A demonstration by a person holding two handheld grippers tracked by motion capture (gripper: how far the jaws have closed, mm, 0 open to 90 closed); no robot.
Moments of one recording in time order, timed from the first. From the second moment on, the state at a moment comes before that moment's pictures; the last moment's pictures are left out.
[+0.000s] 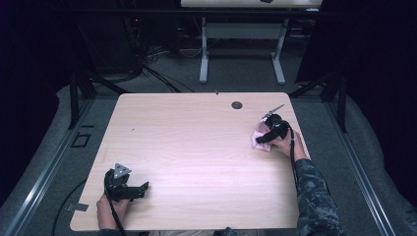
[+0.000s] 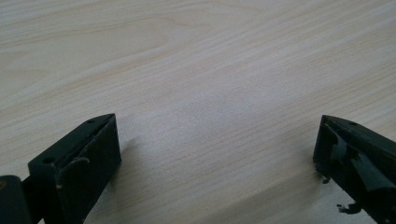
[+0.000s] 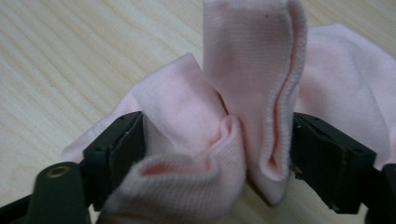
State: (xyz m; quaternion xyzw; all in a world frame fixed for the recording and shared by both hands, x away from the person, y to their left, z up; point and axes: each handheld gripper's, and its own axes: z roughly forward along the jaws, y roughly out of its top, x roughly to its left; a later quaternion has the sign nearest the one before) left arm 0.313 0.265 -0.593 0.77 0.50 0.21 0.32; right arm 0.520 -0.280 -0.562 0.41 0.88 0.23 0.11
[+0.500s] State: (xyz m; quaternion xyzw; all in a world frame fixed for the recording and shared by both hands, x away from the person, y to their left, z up) left arm 0.312 0.265 -0.593 0.77 0.50 0.21 0.32; right arm 0.505 -0.286 -0.557 0.44 0.85 0.26 0.12
